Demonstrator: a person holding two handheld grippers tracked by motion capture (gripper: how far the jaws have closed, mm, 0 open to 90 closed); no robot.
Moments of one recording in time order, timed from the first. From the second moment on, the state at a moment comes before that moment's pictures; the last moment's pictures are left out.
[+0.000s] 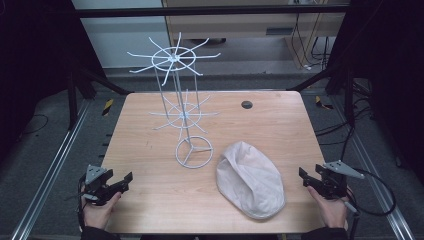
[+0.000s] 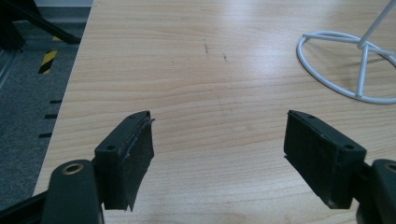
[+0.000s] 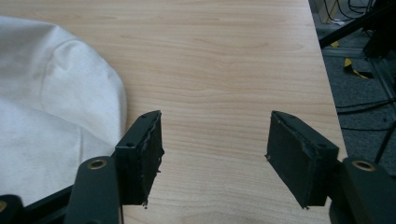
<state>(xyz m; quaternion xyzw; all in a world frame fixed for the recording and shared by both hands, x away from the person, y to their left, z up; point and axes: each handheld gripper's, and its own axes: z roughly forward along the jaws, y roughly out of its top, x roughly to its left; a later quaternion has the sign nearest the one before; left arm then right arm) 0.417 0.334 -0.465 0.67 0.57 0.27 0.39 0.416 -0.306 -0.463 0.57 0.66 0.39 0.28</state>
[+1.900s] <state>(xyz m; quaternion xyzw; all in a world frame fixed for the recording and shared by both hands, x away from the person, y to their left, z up) 0.414 0.331 -0.464 0.68 0.58 0.27 0.36 0.404 -0.163 -0.374 0.42 0.81 0.36 0.20</state>
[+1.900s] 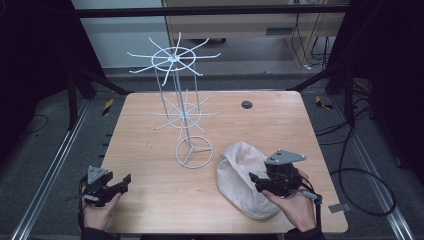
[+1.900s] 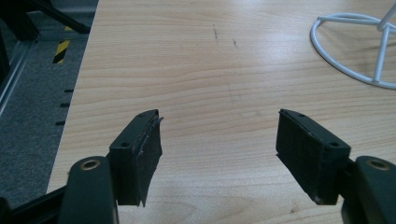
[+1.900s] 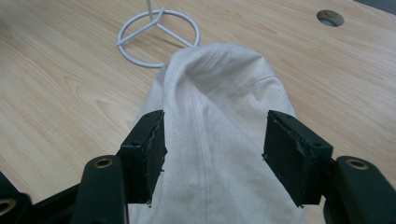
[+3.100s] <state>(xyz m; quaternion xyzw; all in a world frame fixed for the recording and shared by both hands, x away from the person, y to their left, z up) 0.416 0.331 -0.466 0.68 0.58 0.27 0.35 0.436 -0.113 -0.414 0.42 0.85 0.25 0.17</state>
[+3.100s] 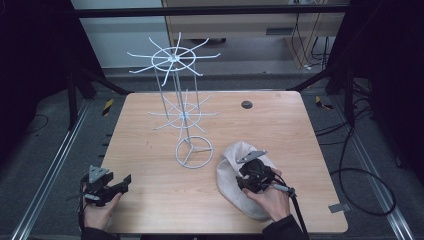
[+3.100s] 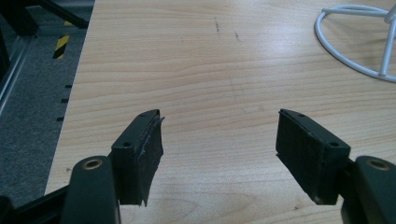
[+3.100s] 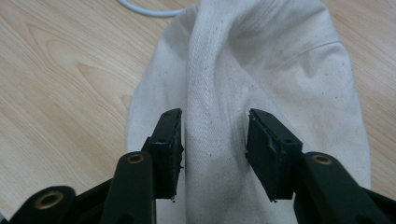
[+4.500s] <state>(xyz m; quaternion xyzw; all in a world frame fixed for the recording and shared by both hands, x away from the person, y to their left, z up) 0.417 0.331 -0.466 0.69 0.58 0.27 0.35 0.424 -0.151 -0.387 0.42 0.80 0.37 0.20</state>
